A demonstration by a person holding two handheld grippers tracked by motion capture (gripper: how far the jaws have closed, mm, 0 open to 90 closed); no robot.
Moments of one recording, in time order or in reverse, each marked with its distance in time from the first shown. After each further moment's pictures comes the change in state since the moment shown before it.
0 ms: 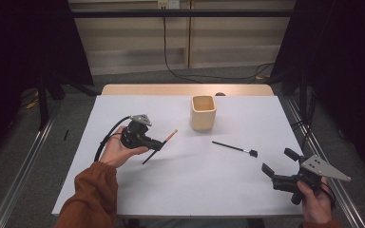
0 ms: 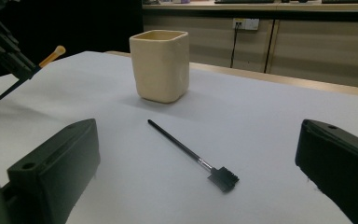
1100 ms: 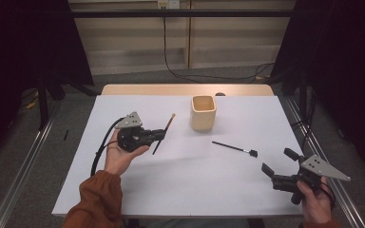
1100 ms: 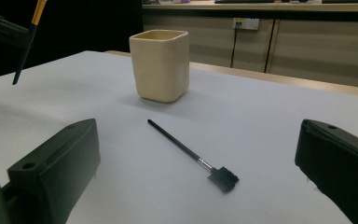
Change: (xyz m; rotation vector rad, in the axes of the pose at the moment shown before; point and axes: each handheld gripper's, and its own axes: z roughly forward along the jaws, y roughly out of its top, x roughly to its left) left arm -0.020 -0.010 -0.009 -0.396 0.087 0.040; right arm 0.000 0.000 0.000 0.000 -0.001 0.000
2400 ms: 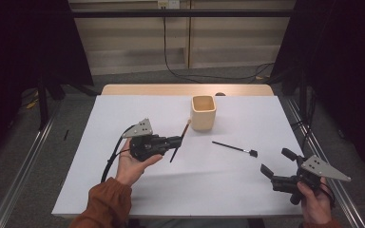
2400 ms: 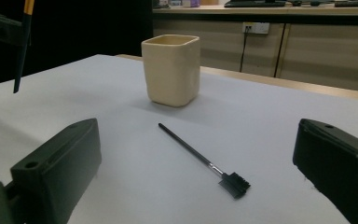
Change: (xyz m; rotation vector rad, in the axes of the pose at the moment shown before) left arm -0.045 0.008 0.016 -0.109 -0.140 -0.003; right arm 0.003 0.002 -0.001 -0.014 0.050 -0.012
